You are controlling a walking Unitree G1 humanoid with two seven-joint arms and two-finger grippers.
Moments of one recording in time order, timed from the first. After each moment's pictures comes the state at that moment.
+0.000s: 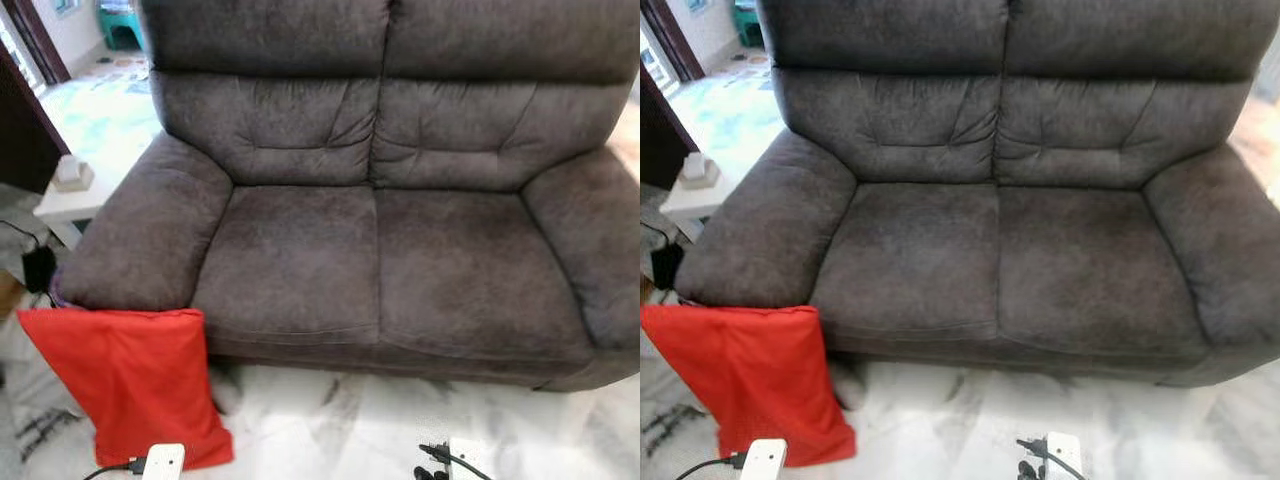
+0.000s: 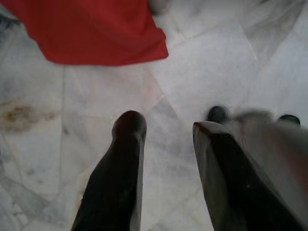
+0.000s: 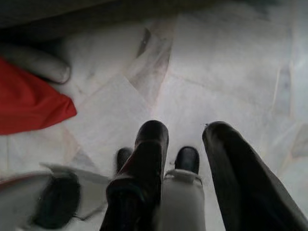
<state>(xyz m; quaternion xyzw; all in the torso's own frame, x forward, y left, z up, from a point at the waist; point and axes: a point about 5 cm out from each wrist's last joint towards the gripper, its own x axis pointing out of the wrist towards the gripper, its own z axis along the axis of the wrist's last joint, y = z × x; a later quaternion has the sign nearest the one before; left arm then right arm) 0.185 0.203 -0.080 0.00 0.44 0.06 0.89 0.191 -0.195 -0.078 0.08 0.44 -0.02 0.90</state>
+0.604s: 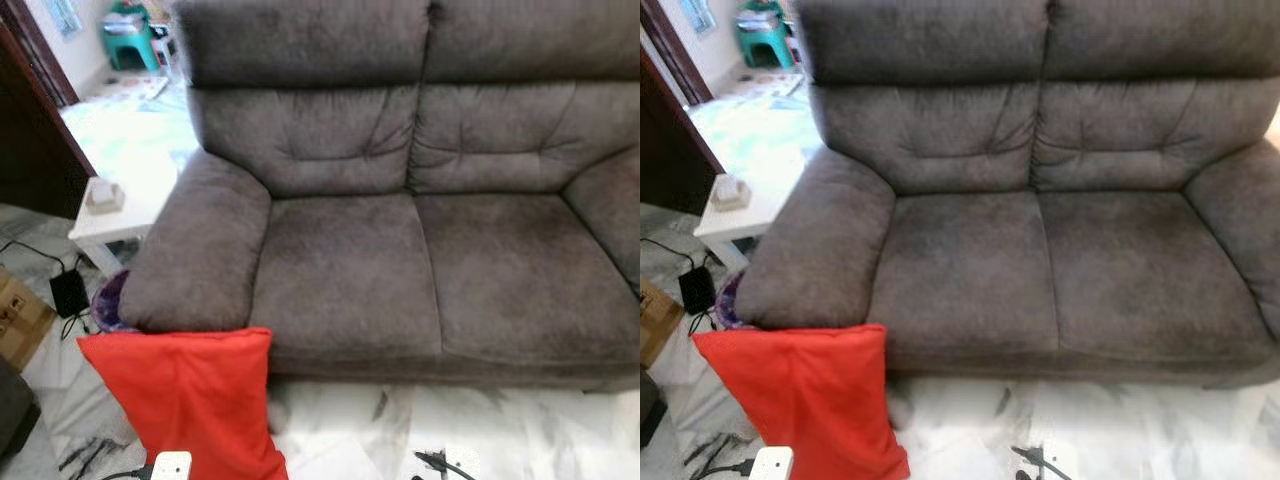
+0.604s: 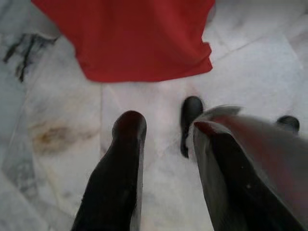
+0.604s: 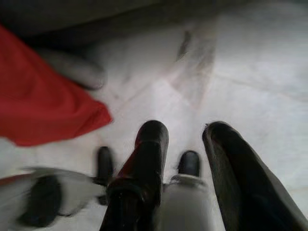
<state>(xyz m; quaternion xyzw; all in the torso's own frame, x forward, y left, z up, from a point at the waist) 0.189 0.209 -0.077 0.01 0.44 0.06 0.90 0.196 -0.186 -0.077 0.08 0.43 -0.01 0.90</state>
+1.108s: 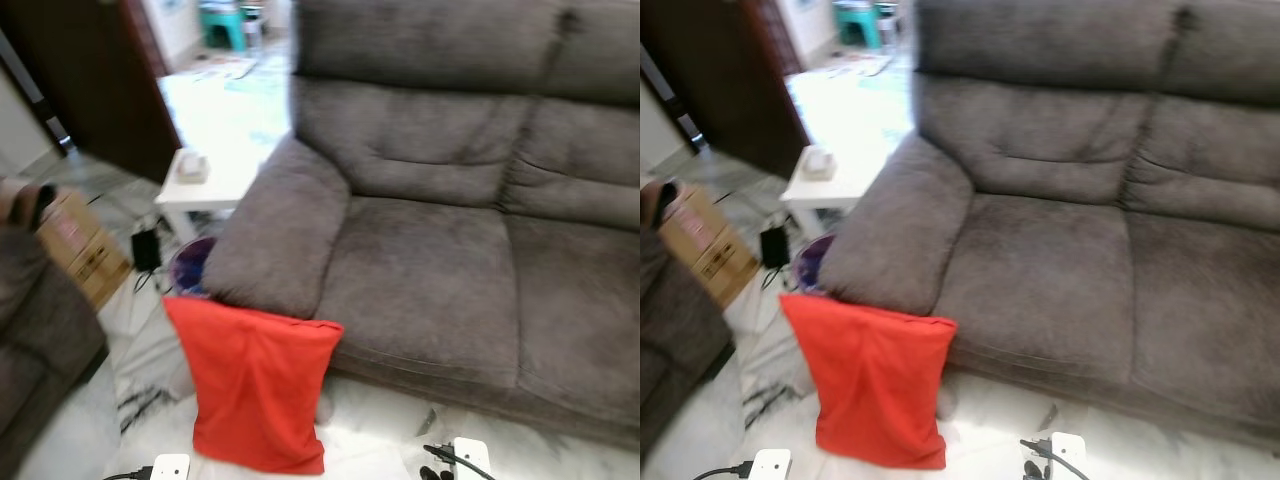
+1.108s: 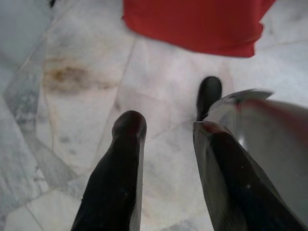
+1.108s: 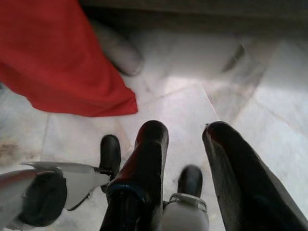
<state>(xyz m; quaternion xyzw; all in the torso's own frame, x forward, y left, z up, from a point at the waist) 0.180 0.212 -0.081 0.01 0.45 0.07 0.89 0.201 -0.192 -0.073 0.08 0.42 -0.01 0.90</state>
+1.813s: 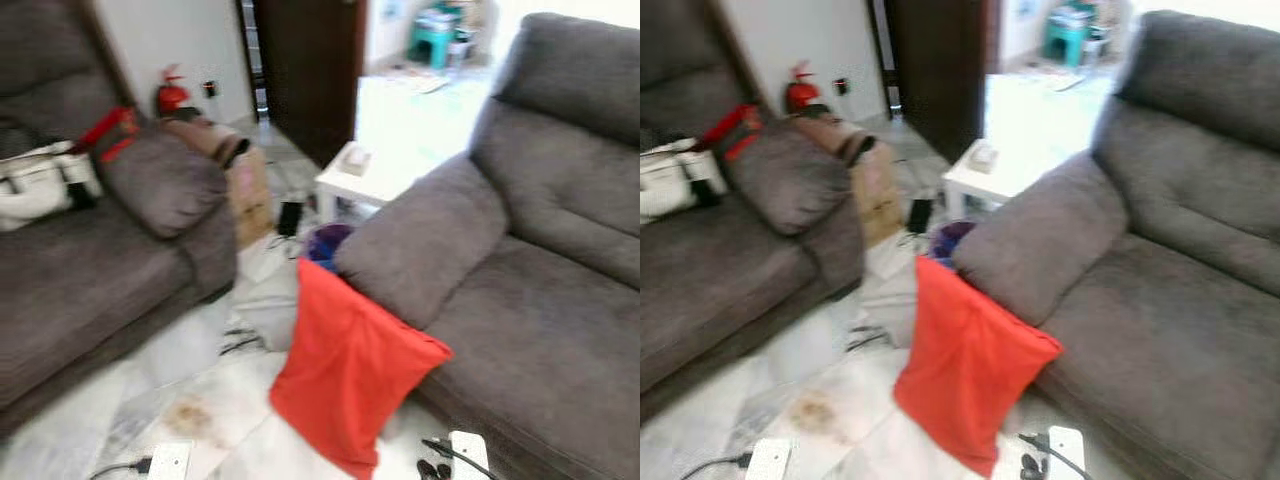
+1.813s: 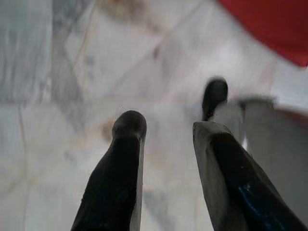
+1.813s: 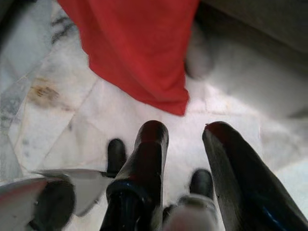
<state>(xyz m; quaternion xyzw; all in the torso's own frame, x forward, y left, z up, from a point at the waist) 0.175 0.209 -0.084 0.01 0.46 0.07 0.89 0.192 -0.199 -0.077 0.10 0.42 -0.03 0.90</state>
